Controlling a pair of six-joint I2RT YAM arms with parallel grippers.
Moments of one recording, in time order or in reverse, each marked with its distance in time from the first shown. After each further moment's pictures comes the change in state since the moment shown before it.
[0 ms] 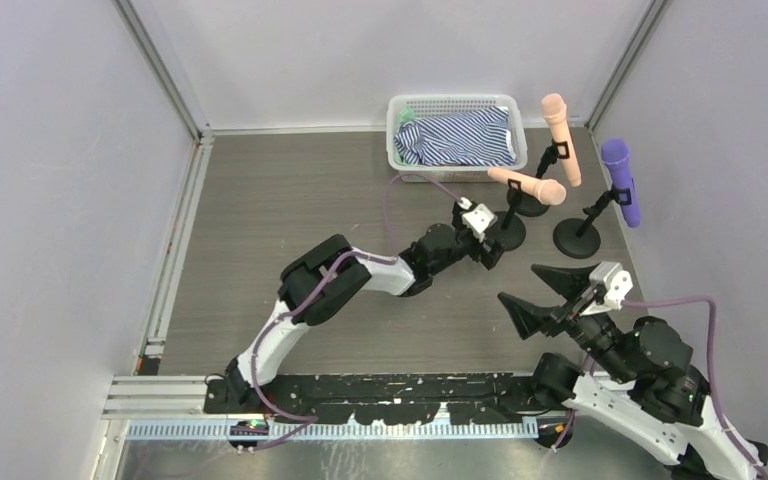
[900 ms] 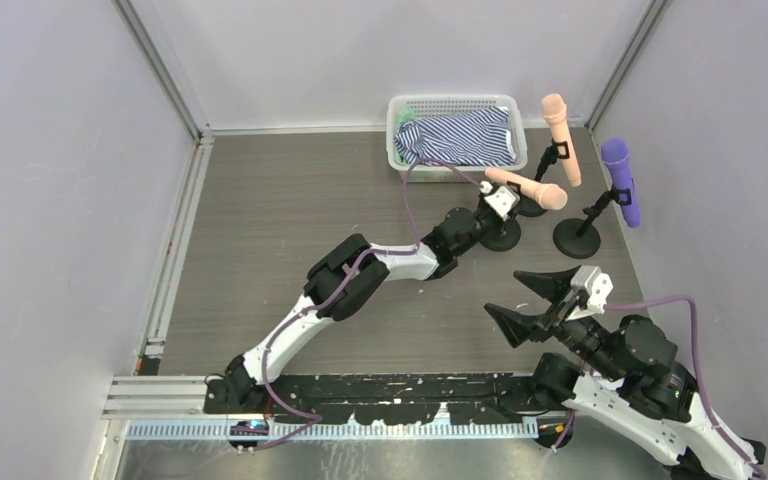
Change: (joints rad) left arm -0.001 0.168 0.318 0.065 -0.043 0.095; right arm 0.000 -0.004 -0.048 0.031 -0.102 -0.002
